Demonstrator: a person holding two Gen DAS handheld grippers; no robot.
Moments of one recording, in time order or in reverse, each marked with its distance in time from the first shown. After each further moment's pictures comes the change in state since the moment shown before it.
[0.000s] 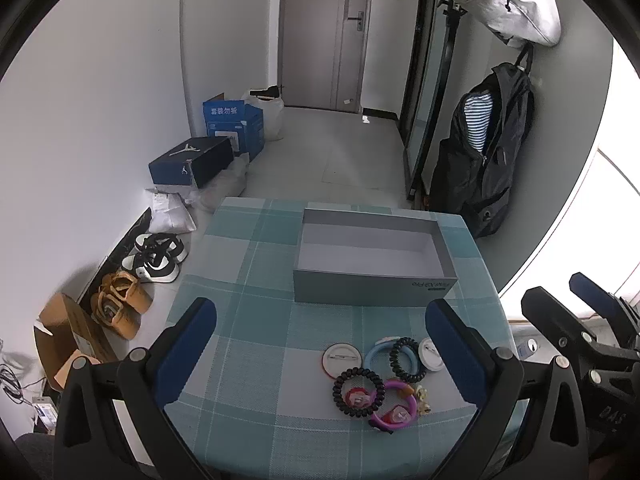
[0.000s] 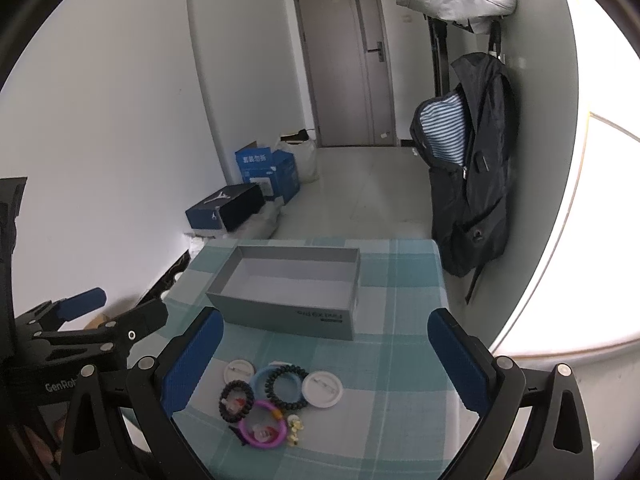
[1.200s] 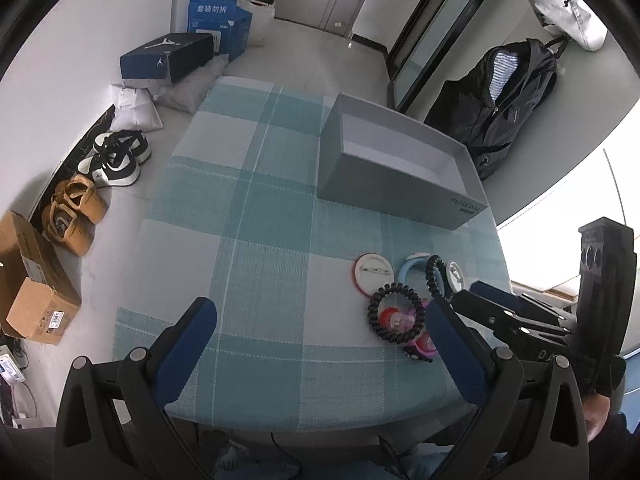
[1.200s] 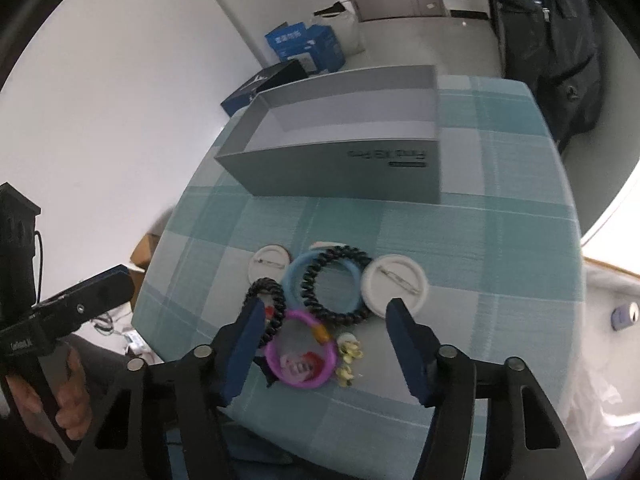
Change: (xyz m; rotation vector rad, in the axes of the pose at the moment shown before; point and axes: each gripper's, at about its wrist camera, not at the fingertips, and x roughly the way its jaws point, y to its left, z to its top) left arm 0.049 0.072 -0.037 -0.141 0.330 -0.207; right arm 0.104 0.011 -0.060 0.048 0.522 0.227
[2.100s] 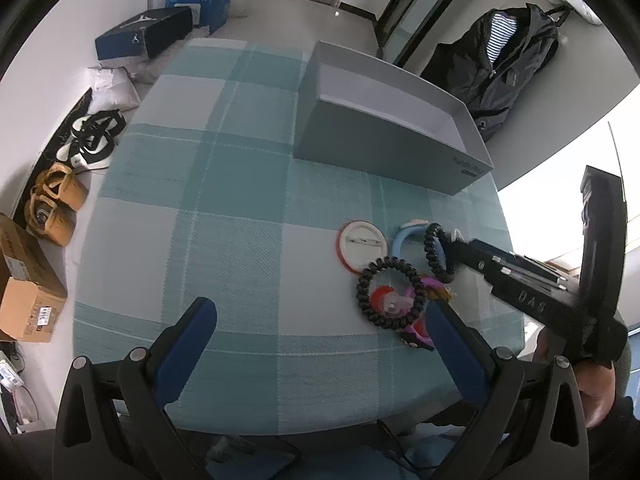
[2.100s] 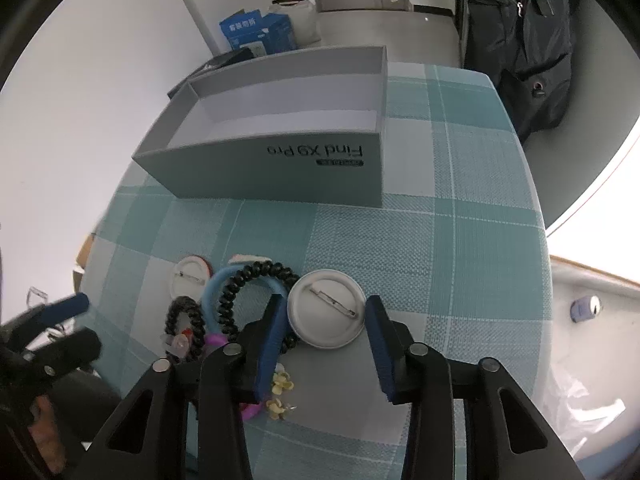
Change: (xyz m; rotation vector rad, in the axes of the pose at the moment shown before) left arm 0.029 -0.009 -0.004 0.038 0.124 -0.038; right arm 0.012 -0.018 0.013 0.054 -0.002 -0.187
